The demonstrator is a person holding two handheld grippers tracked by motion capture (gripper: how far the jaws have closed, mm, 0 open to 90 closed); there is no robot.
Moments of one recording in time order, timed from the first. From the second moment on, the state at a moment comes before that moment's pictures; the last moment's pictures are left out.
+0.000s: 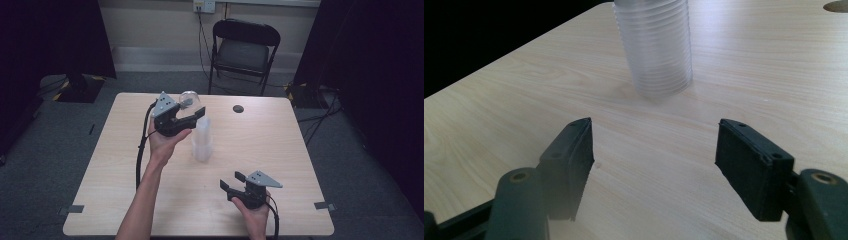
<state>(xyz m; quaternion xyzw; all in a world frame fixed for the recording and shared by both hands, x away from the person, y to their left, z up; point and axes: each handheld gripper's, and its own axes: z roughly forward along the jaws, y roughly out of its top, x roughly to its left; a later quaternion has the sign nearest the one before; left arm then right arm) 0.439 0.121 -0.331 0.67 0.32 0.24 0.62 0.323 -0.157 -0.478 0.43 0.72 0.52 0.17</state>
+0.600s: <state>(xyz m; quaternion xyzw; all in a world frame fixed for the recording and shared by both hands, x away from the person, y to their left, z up) 0.417 0.151 -0.355 0.65 0.36 0.18 0.64 0.322 -0.152 -0.476 0.41 0.72 0.53 0.17</state>
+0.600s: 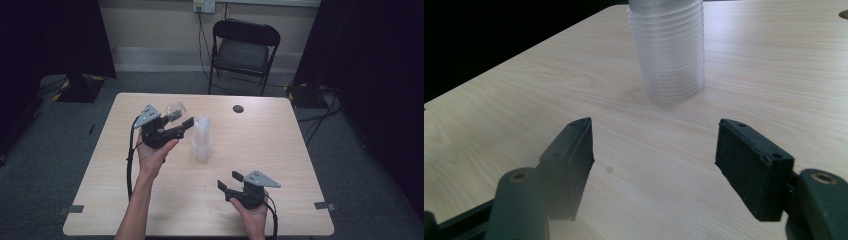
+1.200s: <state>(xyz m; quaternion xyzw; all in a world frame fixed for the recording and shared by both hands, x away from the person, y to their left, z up) 0.381 0.129 -0.385 0.70 0.35 0.13 0.61 0.318 -0.139 -0.473 0.40 0.72 0.55 0.16</state>
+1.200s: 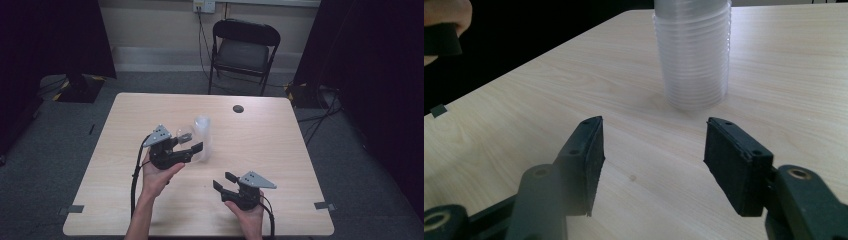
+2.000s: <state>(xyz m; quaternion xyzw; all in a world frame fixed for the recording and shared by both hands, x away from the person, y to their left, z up) 0.352 0.117 -0.437 0.68 0.40 0.02 0.62 0.313 -0.124 -0.468 0.35 0.73 0.56 0.18</state>
